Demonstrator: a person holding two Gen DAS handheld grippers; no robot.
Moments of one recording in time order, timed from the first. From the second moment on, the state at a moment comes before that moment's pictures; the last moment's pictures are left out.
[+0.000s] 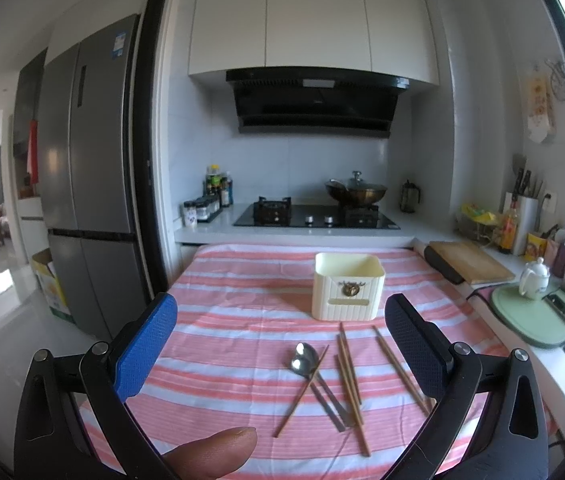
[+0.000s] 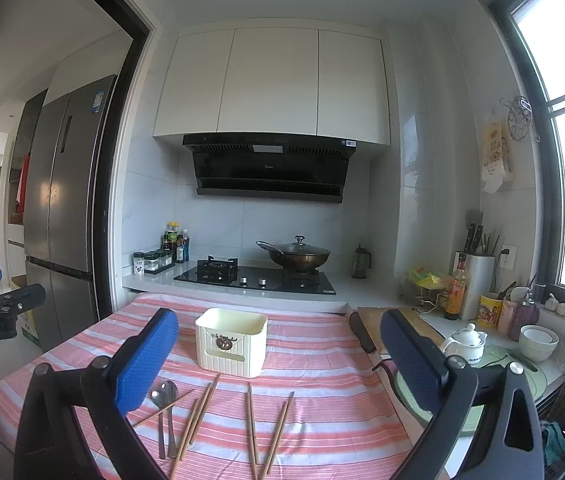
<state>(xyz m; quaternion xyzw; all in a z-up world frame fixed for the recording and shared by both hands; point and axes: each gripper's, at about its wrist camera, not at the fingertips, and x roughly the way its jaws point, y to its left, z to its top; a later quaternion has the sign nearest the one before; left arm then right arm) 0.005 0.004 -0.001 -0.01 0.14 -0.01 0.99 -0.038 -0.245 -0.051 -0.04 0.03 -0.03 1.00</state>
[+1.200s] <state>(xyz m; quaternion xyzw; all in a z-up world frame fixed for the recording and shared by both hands) 0.010 0.002 -0.004 -0.01 0.15 -0.01 0.99 -0.036 -0.249 -0.047 -0.03 0.03 -0.03 1.00</state>
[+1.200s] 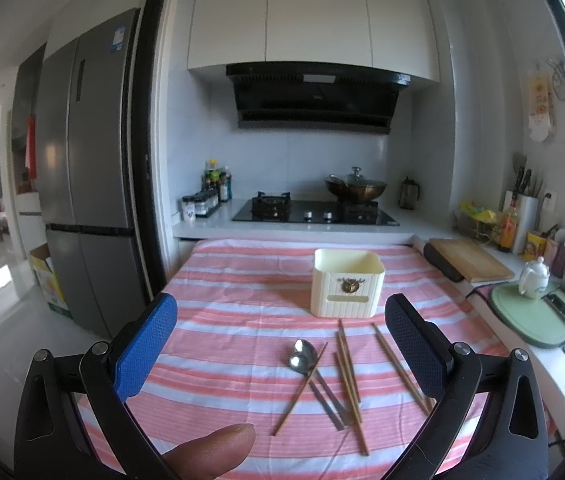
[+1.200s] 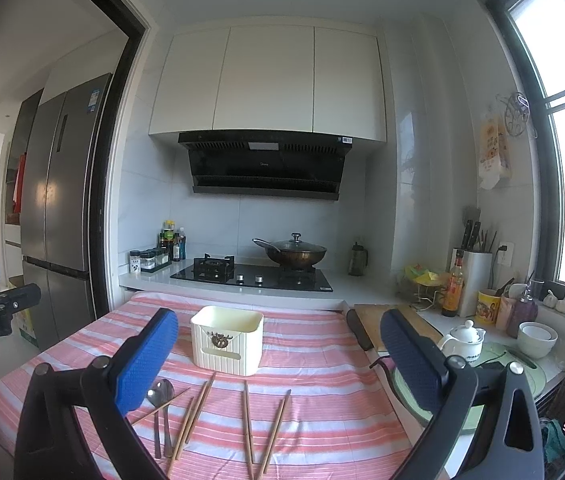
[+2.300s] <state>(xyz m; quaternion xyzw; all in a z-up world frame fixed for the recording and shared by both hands) 0.013 0.004 -0.012 -0.01 0.16 -0.01 0.99 -0.028 -0.246 -0.057 -0.03 0.04 -0.03 1.00</state>
